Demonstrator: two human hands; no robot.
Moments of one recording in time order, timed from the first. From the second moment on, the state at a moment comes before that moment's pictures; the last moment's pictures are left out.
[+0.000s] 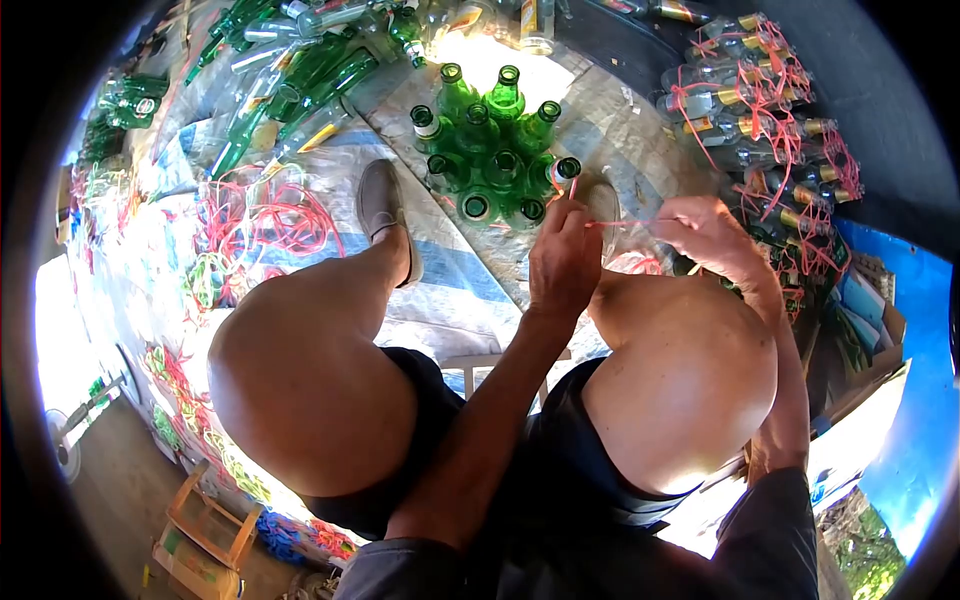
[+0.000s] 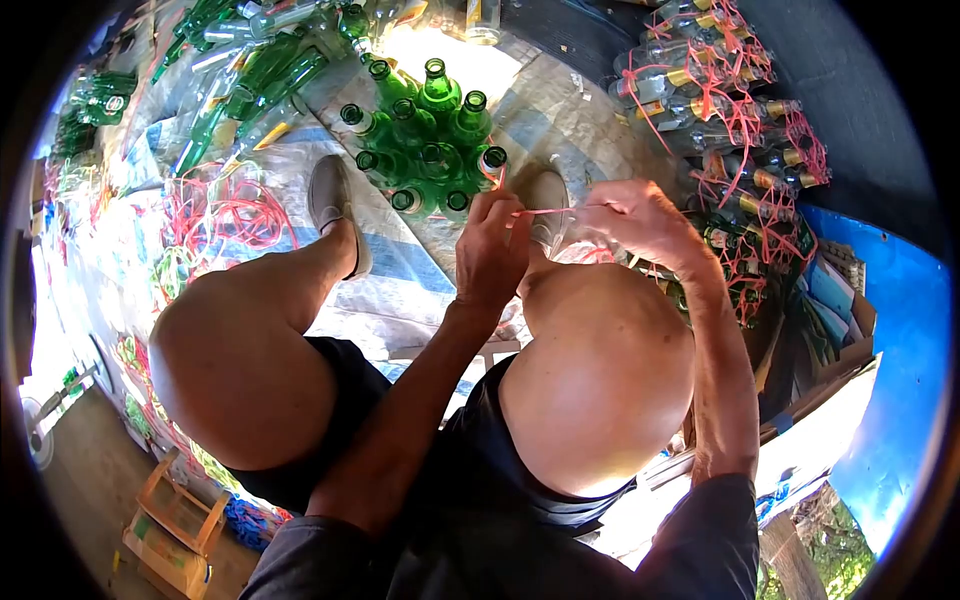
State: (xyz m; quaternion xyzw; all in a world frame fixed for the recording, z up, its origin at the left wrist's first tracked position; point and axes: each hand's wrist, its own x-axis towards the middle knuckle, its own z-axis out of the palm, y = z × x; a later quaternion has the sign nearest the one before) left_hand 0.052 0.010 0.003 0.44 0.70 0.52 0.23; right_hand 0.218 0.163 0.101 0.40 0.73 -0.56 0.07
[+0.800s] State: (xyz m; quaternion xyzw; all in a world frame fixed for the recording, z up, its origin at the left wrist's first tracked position) left_hand 0.052 -0.016 0.001 0.28 0.67 0.63 0.27; right_hand 0.216 0.221 0.152 0.45 0.60 -0.66 -0.08
